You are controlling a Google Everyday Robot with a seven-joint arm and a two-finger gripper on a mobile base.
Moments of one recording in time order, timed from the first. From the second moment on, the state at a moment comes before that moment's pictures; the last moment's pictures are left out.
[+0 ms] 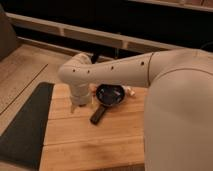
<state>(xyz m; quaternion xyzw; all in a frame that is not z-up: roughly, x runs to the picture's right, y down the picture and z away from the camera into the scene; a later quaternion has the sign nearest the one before) -0.108 0.103 0.703 -0.26 0.23 0.64 0.68</state>
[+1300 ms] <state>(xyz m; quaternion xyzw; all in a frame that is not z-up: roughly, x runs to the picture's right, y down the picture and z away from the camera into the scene) -0.102 0.071 0.716 -0.21 0.20 0.71 0.64</state>
